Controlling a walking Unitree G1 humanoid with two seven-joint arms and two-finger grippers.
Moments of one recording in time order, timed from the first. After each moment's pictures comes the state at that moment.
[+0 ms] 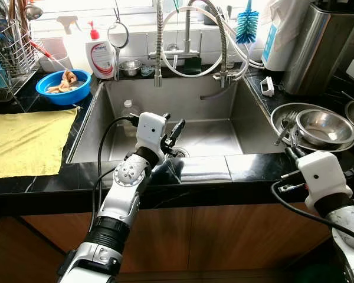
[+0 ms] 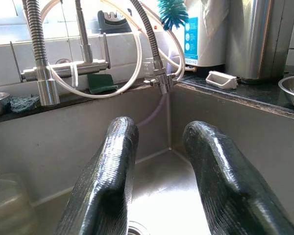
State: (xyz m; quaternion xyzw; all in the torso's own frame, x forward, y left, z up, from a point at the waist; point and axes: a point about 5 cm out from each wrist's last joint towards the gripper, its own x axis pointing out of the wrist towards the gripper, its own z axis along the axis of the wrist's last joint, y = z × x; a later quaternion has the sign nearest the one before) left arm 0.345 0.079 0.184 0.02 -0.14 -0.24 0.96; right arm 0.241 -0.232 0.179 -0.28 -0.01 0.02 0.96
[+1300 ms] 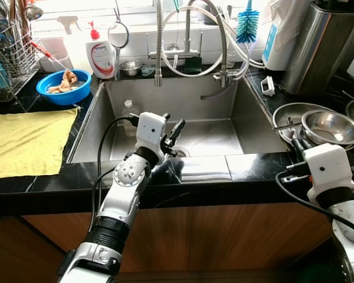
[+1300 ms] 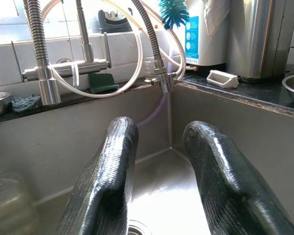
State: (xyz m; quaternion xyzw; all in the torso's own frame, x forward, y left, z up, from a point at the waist) left arm 0.345 0.079 0.184 0.02 -0.14 -0.24 0.96; right arm 0.246 -0.233 0.187 -0.26 -0.03 -0.01 0.97
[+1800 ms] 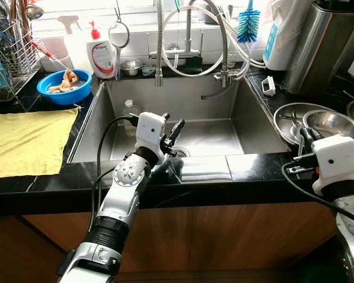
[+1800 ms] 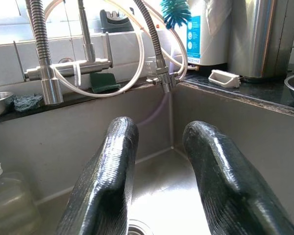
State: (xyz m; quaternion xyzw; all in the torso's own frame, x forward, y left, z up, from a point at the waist) left arm 0.345 0.081 0.184 0.02 -0.14 -0.24 0.96; right arm 0.249 -0.235 0.198 -0.26 -0.06 -0.03 0.96
